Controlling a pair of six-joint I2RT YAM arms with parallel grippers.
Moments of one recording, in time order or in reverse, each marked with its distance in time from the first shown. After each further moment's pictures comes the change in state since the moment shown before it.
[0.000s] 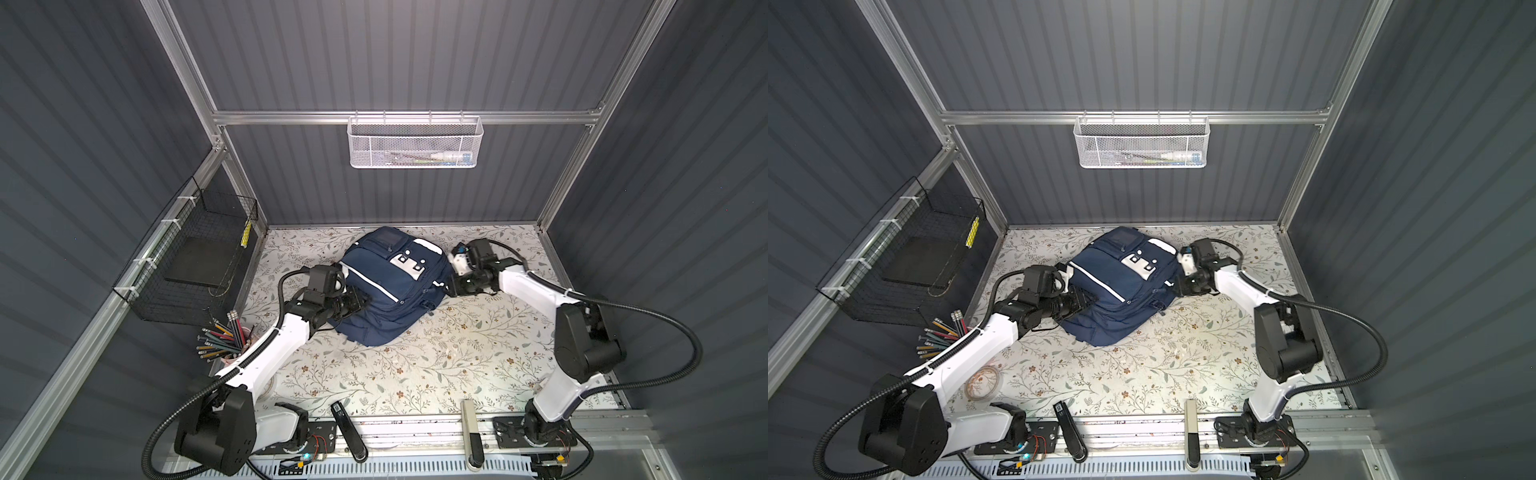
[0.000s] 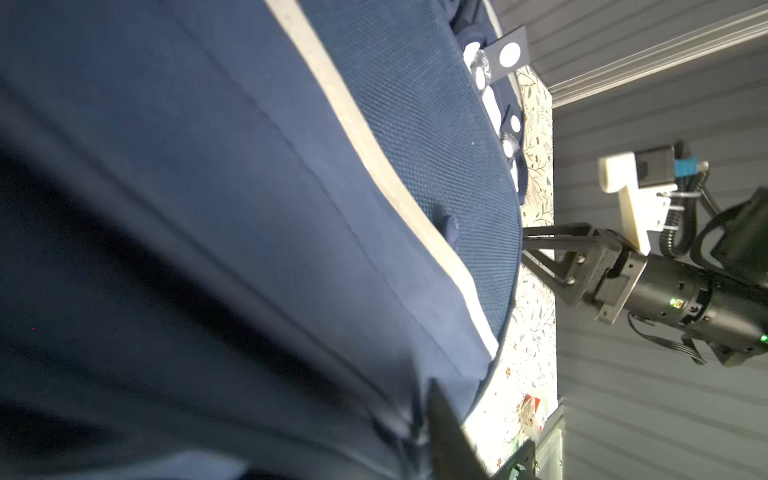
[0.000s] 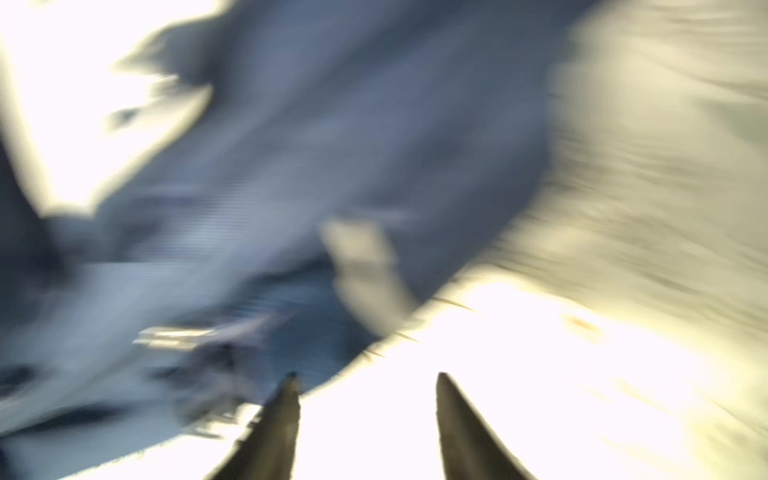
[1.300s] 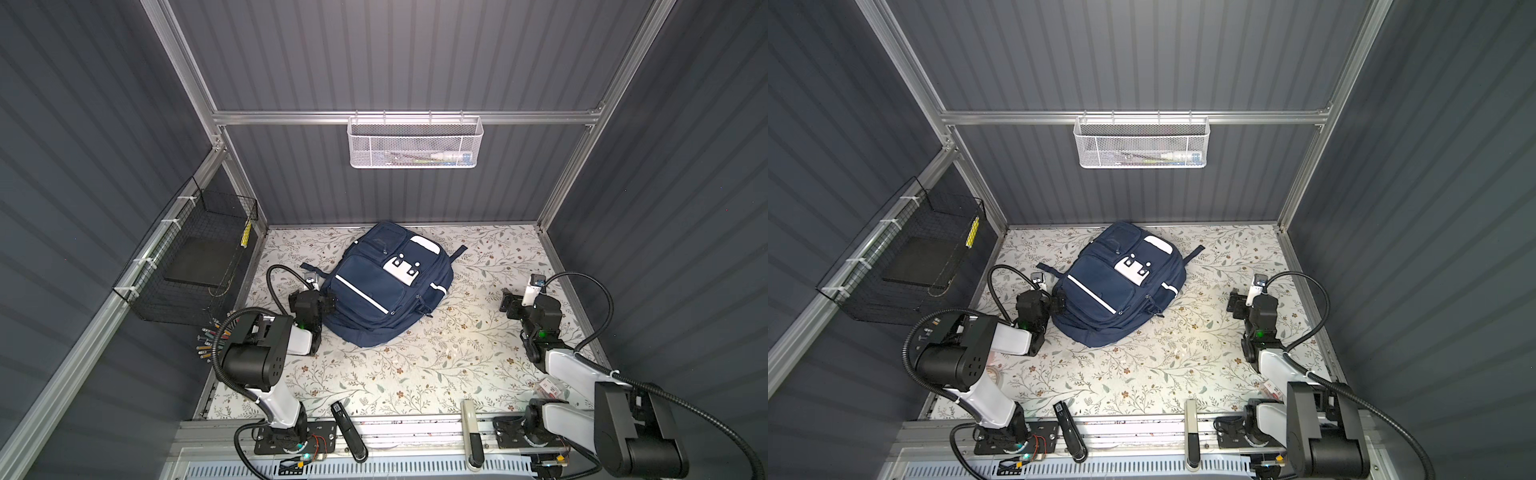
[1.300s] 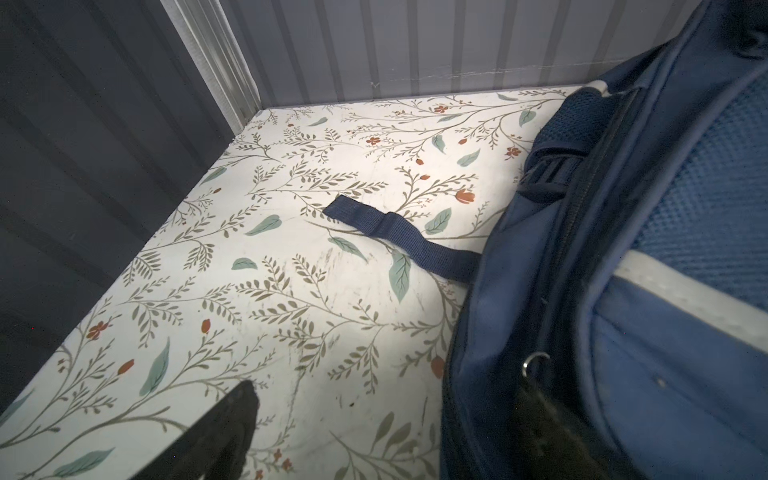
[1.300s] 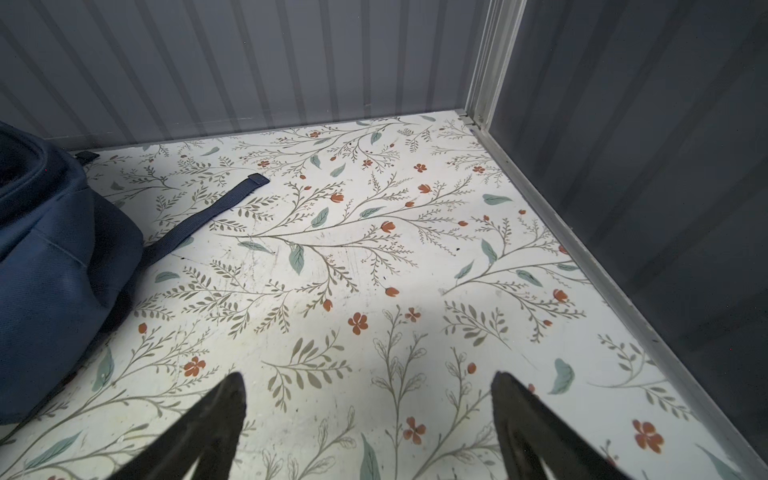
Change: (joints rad) left arm 0.232 0.458 -0.380 1.192 -0.683 0.728; right arm -0.304 -0.511 -0.851 1.035 0.313 -0.095
